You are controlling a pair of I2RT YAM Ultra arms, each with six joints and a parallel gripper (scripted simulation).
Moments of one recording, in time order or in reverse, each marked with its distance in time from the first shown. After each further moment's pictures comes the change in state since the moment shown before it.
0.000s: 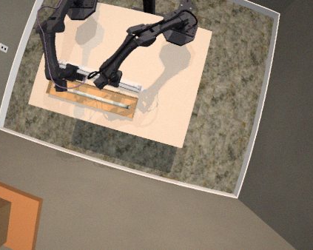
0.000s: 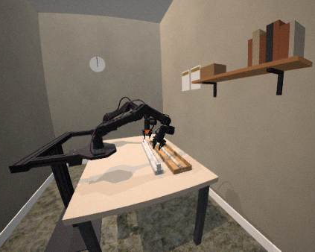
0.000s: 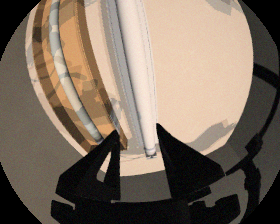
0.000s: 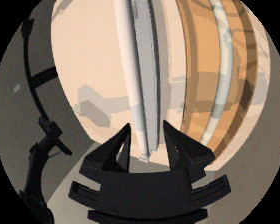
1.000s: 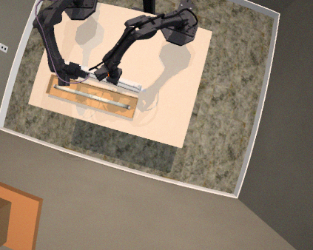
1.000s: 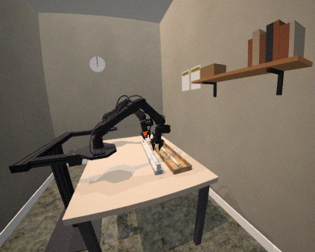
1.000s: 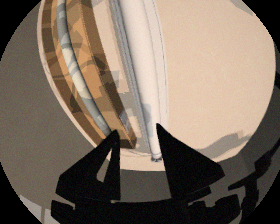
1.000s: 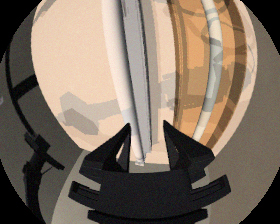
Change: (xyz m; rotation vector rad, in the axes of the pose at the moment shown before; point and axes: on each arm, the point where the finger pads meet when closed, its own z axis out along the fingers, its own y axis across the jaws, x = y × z) left arm -0.008 0.000 0.011 -0.227 0.037 0.031; right arm -0.004 -0.005 0.012 0.204 0.030 -0.012
